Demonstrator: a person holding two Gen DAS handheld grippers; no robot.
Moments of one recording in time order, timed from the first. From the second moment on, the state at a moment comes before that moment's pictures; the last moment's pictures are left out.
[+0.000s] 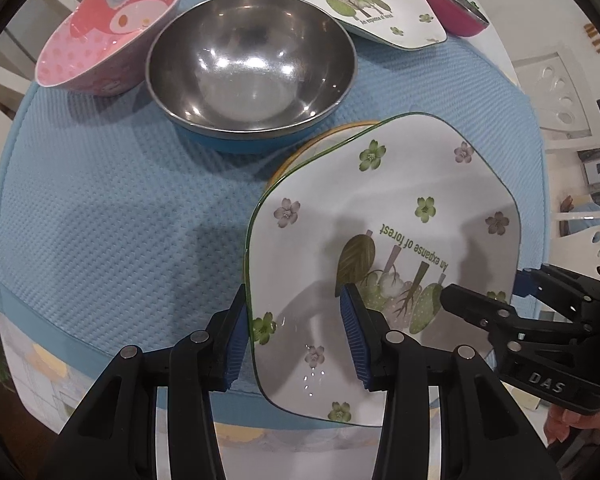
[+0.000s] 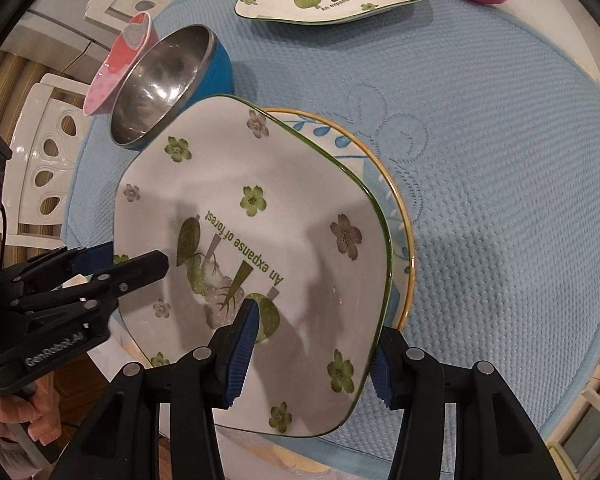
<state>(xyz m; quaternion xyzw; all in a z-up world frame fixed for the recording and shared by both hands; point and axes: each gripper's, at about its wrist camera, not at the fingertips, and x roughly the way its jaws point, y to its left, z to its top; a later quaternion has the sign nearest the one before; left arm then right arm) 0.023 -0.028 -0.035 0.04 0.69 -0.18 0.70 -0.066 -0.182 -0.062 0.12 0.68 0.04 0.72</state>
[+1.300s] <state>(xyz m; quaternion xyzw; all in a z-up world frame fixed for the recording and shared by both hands) 0.028 -0.032 -0.043 0.04 0.70 -0.19 0.68 -0.054 -0.192 -0.061 0.15 0.70 0.01 0.70</state>
